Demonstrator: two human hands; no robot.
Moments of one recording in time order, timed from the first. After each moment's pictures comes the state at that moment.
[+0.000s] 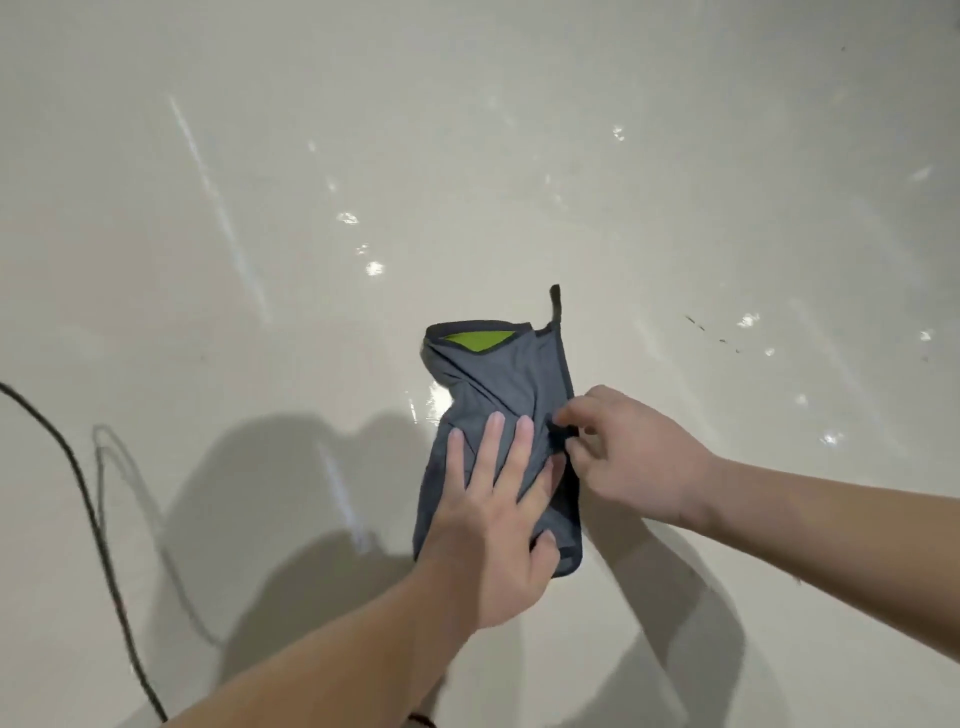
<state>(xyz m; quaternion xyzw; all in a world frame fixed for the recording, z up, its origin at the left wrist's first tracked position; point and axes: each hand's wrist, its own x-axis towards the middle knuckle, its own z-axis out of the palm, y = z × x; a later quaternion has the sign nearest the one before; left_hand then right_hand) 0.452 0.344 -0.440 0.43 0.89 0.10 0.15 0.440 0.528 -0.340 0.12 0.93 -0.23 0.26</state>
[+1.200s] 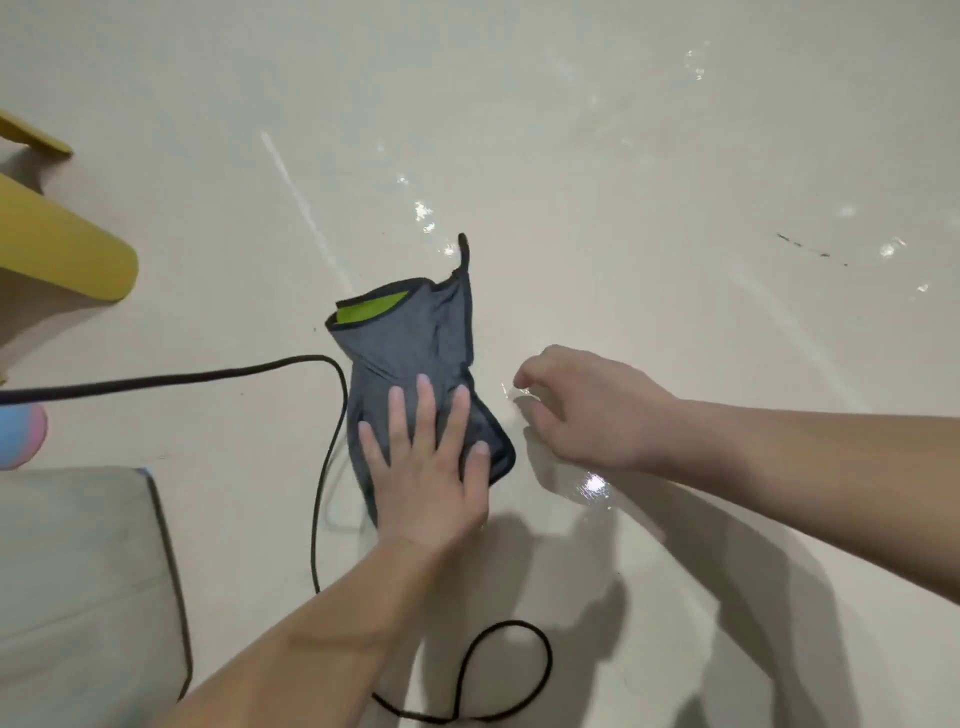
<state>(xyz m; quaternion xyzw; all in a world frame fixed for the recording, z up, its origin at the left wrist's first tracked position) 0.438 0.233 -0.433 0.18 0.97 0.04 0.16 0.442 0.453 -0.363 0.00 0.94 -0.27 0.19</state>
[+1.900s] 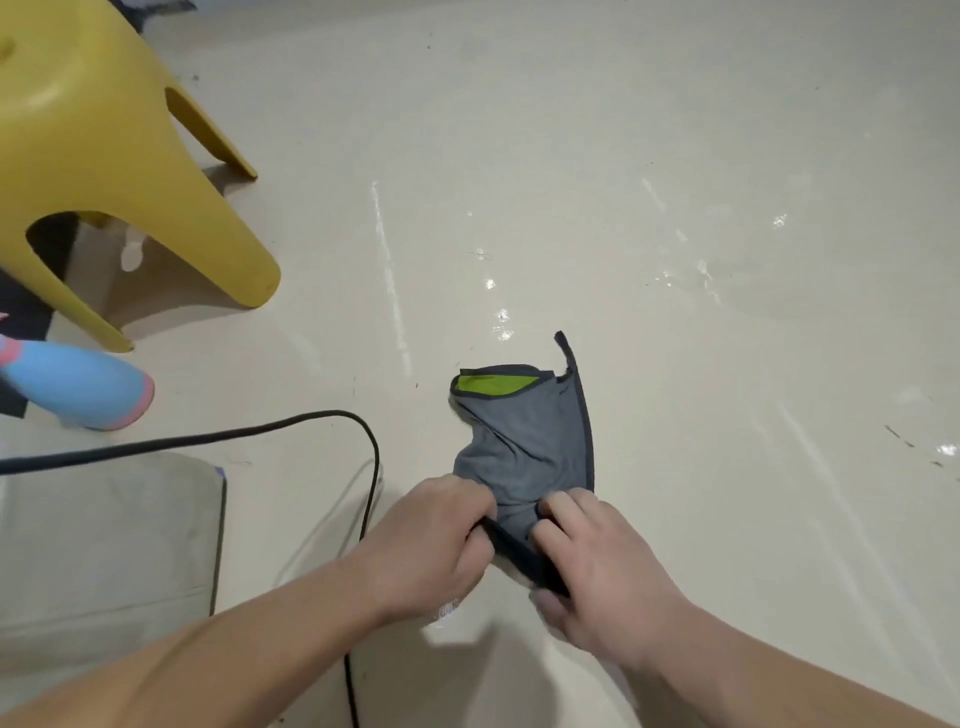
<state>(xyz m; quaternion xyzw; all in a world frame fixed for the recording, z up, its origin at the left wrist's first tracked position) 0.374 0.171 -0.378 0.33 0.90 0.24 0.18 0.437 0.388 -0.389 -0.20 0.96 -0.14 0.15</state>
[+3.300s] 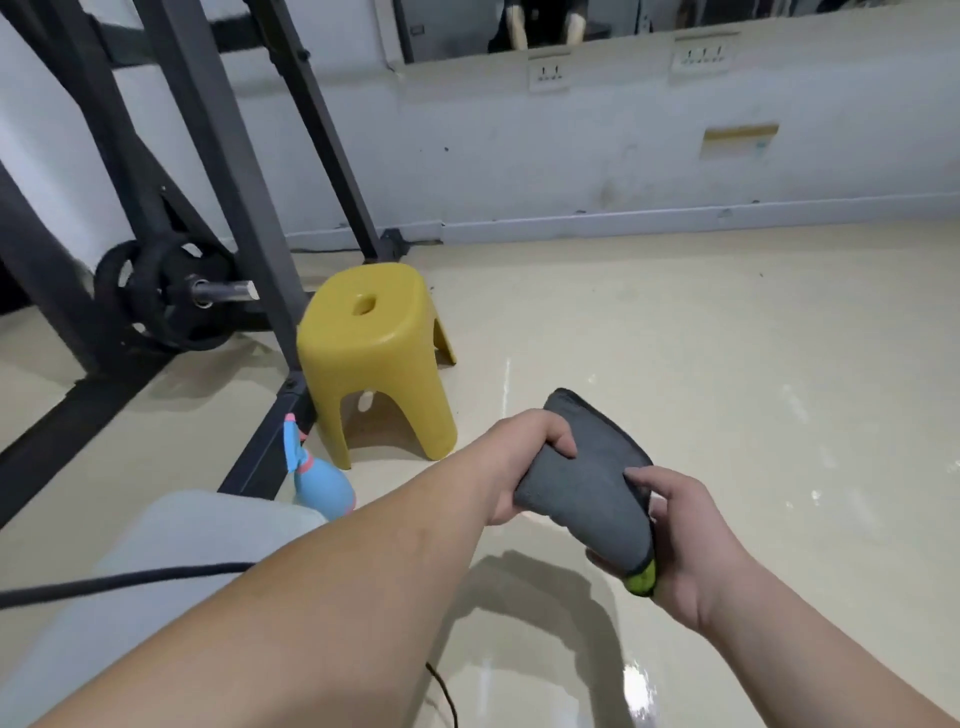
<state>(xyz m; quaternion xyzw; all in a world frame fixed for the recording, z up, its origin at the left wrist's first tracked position) 0.256 0.171 -0.119 -0.23 0.64 0.68 0.27 0.291 0.340 -0.162 0.24 0.54 -0.77 0.26</state>
